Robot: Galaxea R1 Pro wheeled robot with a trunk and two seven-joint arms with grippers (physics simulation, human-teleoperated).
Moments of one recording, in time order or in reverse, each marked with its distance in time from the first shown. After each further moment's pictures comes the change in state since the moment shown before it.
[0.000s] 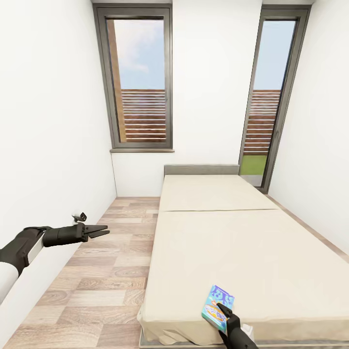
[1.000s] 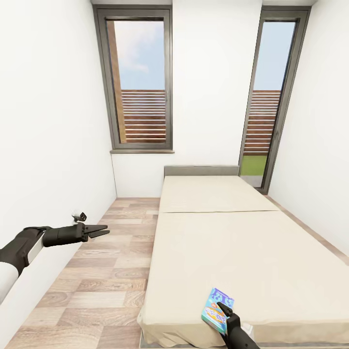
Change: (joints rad) left arm 0.000 0.000 0.002 0.000 0.002 0.001 0.000; right arm 0.000 0.000 0.000 -0.007 -0.001 0.000 0.000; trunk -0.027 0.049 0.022
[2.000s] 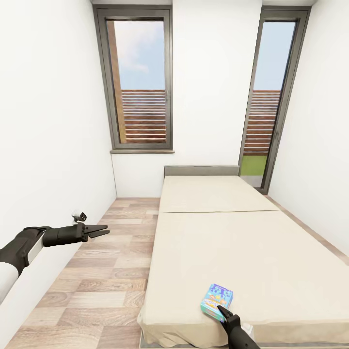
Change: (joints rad) left arm 0.000 0.000 0.000 0.000 0.000 0.000 0.000; right arm 0.000 0.000 0.000 0.000 -0.003 0.001 0.001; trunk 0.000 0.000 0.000
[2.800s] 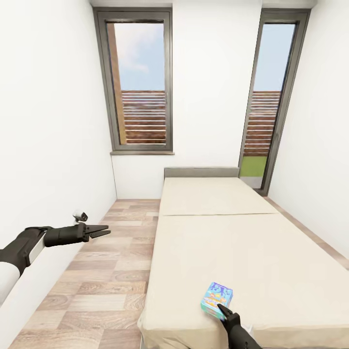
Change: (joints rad) left arm 0.000 -0.007 -0.001 0.000 -0.002 0.000 0.000; right arm 0.000 0.001 0.004 -0.017 0.001 0.002 -0.004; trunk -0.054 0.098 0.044
